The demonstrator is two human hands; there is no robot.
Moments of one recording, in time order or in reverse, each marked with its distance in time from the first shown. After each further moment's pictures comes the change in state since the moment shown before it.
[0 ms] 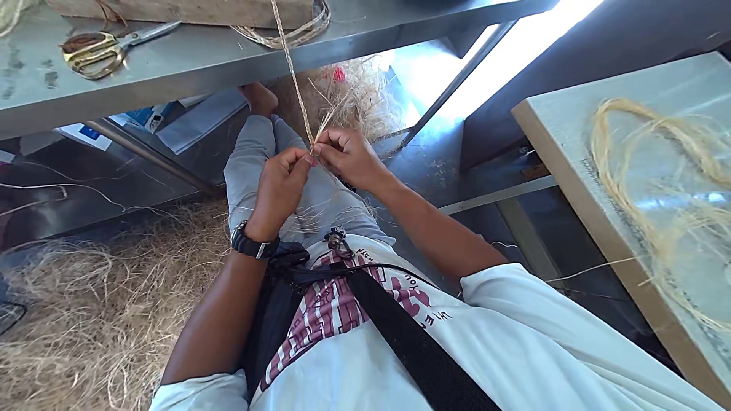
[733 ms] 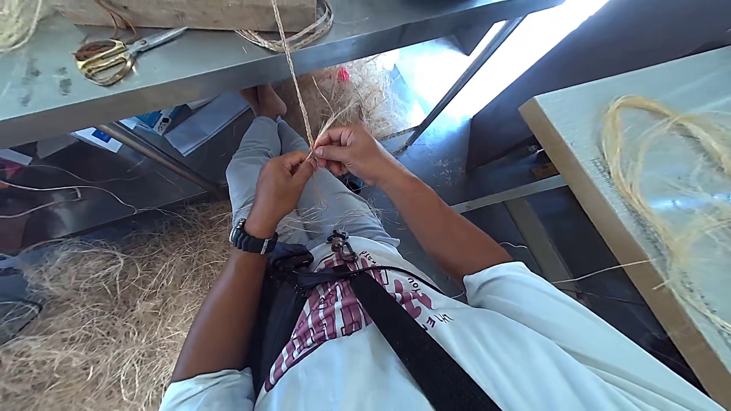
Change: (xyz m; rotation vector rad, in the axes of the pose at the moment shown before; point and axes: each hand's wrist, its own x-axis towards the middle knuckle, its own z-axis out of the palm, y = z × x) left_hand 0.005 -0.007 -0.013 0.230 -0.011 0.119; right_hand 0.007 -0.015 -0.007 0.361 -0.126 0.210
